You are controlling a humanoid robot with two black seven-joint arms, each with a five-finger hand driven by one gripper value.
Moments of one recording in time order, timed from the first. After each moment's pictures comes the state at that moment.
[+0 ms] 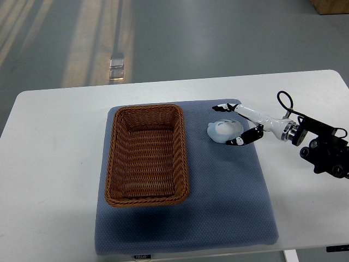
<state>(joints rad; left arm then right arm) -0.10 0.00 -0.13 -0.10 0.08 -0.04 -0.02 0.74 -0.38 0.36 0.74 -1.26 -0.02 0.61</state>
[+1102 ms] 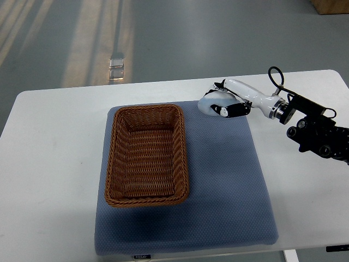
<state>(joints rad) -0.11 0.00 -0.13 -0.10 0.08 -0.04 -0.02 0.87 -0.31 0.36 0.73 -1.24 -0.07 0.61</state>
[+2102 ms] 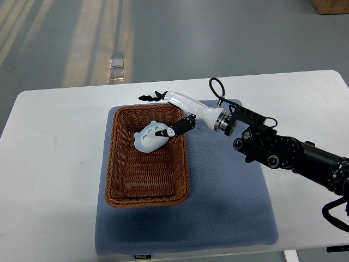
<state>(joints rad) -0.13 0.00 -0.12 -0.11 0.08 -0.04 -0.02 0.87 -0.06 0.36 0.71 -1.24 -0.08 0.61</state>
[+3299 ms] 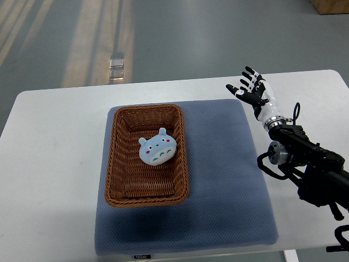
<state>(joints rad) -0.13 0.00 -0.12 -0.11 0.08 -0.04 -0.02 0.67 -0.14 0.67 0.72 -0.27 -0.20 0.44</state>
